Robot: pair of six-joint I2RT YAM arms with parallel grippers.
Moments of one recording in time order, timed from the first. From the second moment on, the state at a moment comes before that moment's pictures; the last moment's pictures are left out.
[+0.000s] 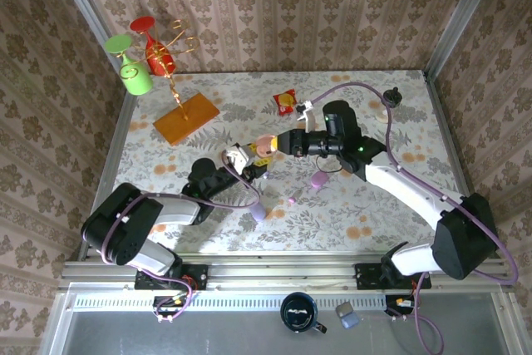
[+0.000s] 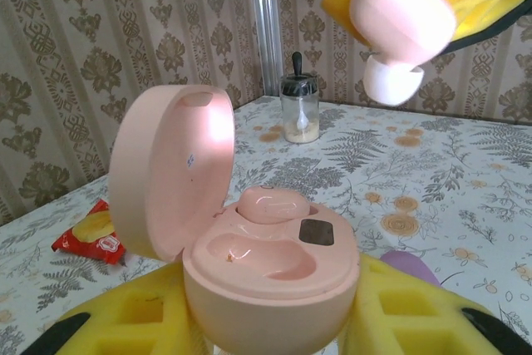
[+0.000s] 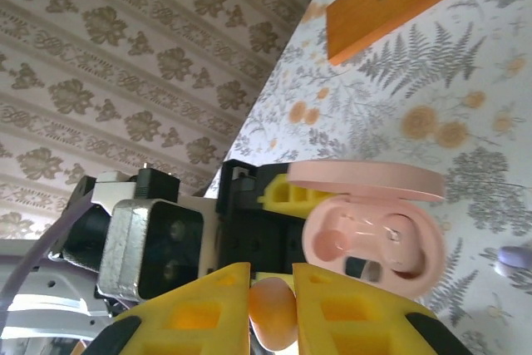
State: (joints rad) left arm -0.64 1.48 0.37 1.14 0.40 0.10; right arm 0.53 1.39 1.03 -0.06 -0.64 0.63
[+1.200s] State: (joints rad) left arm -0.67 1.48 0.39 1.15 0.36 0.10; right arm 0.57 1.51 1.07 -0.01 -0.61 0.66
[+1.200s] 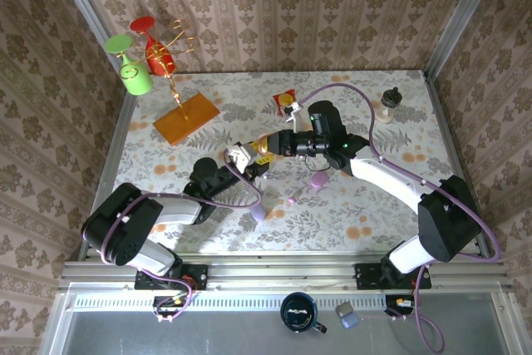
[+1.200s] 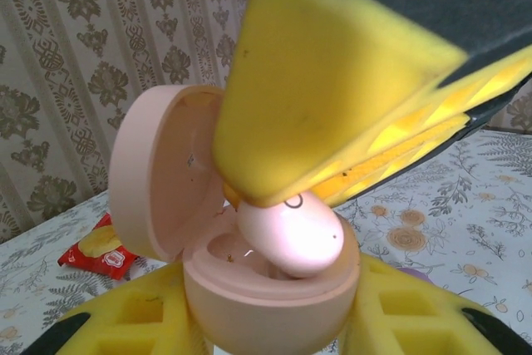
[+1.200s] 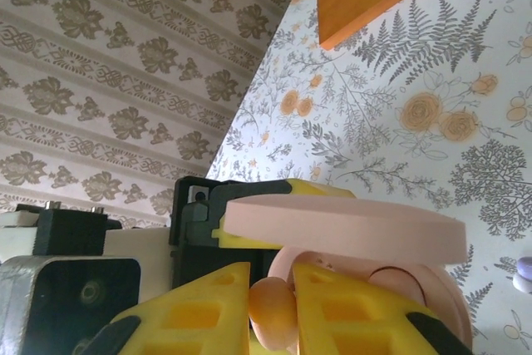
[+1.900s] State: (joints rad) left arm -0.67 1.48 0.39 1.13 0.35 0.10; right arm 0.58 1.48 1.07 -0.04 -0.54 0.62
